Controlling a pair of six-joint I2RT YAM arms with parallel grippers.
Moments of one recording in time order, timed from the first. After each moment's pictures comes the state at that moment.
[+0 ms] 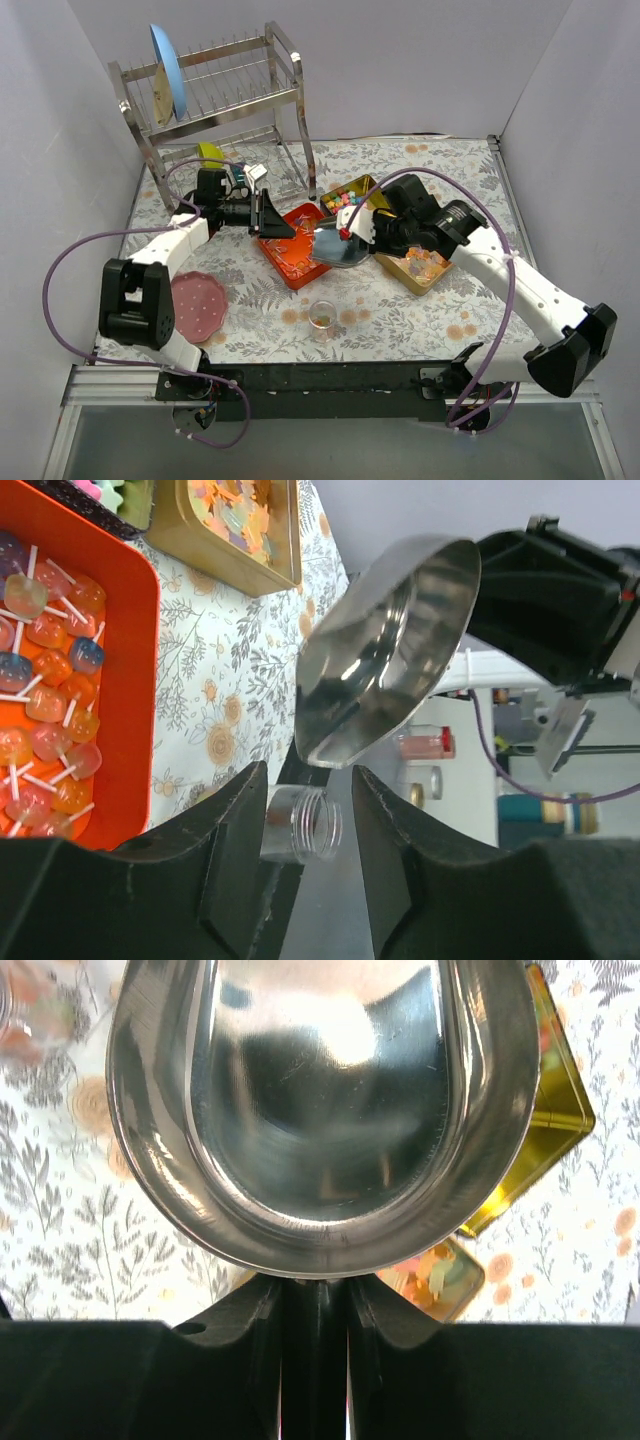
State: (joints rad) left arm -0.16 1.54 1.04 -0.23 1.22 -0.44; right arm 0.72 1.29 1.33 -0.97 -0.18 -0.81
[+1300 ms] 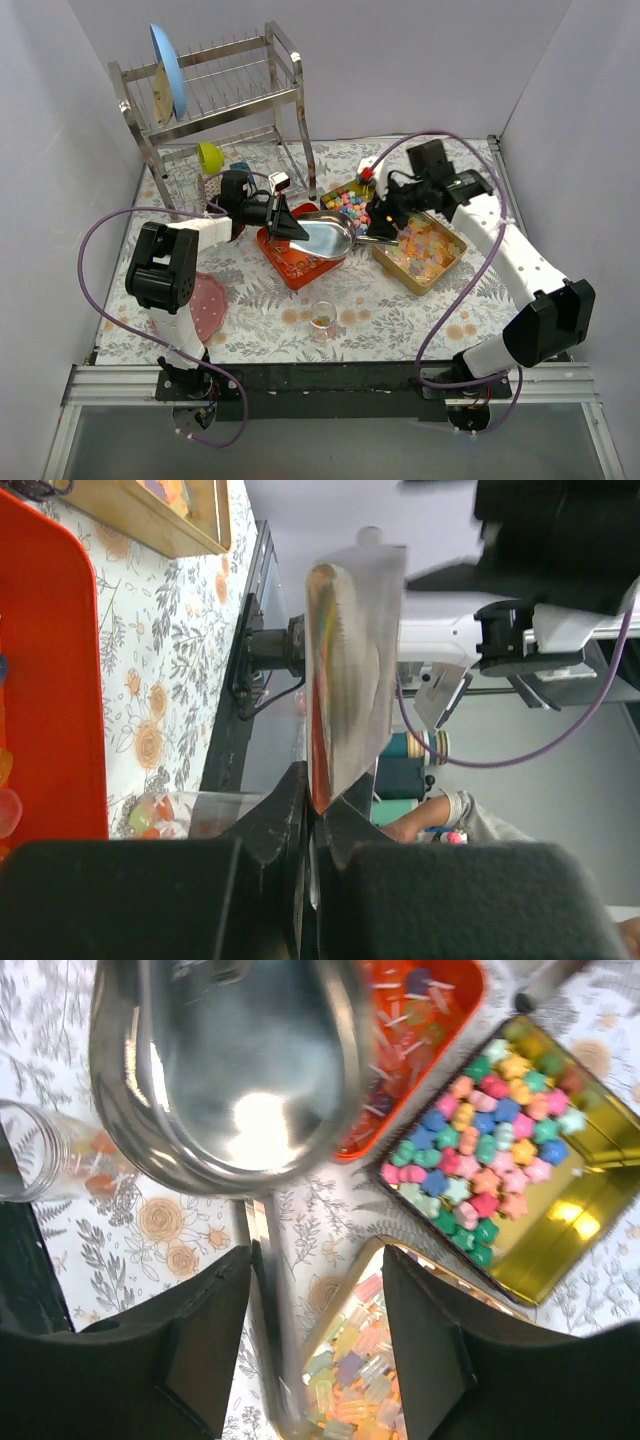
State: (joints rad) left arm -0.24 1.84 1.05 0.27 1.45 -0.90; right arm 0.51 1.46 1.41 -0.85 -0.56 -0.65
